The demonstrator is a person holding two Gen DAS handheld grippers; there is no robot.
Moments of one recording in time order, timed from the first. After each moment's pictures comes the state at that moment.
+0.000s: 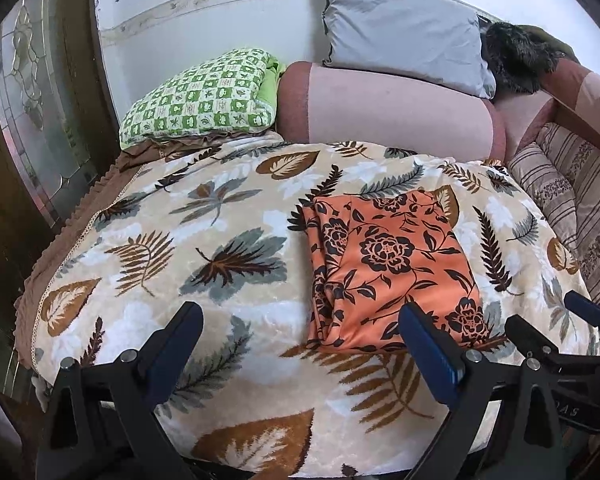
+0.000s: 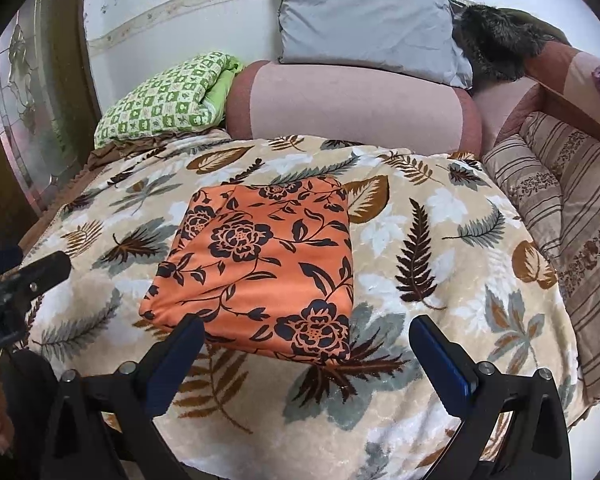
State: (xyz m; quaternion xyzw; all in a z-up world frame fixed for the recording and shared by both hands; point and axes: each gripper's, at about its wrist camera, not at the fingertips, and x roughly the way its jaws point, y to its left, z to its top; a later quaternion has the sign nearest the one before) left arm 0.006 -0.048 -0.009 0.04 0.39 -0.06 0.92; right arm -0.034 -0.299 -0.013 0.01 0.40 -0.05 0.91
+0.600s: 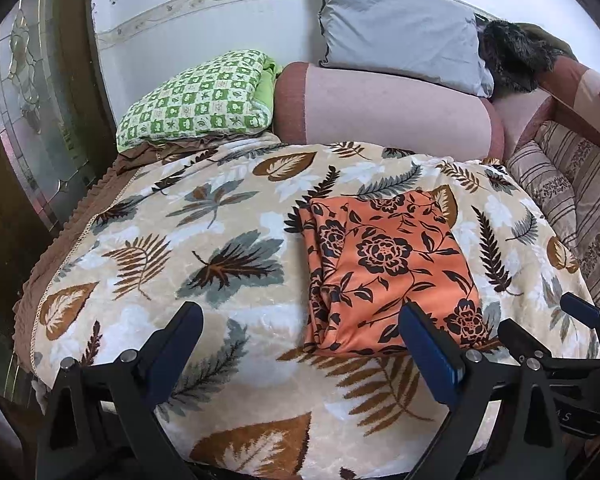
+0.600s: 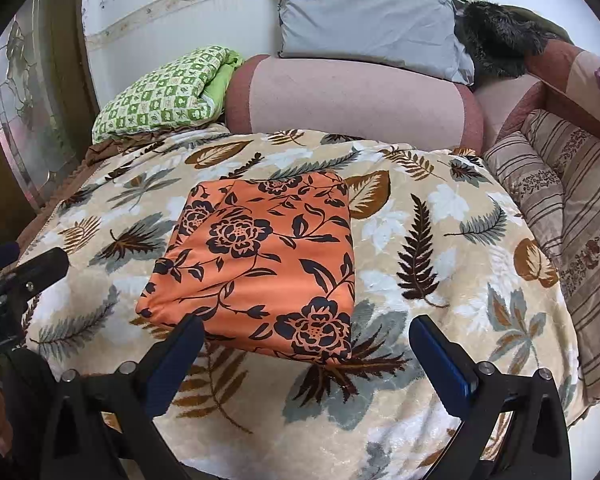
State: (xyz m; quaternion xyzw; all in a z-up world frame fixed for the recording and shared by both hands) left arm 0.010 -0.049 -0.010 0.05 0.39 -0.07 0.92; right arm -0.032 -0.296 -0.017 0.01 0.41 -0.05 0.91
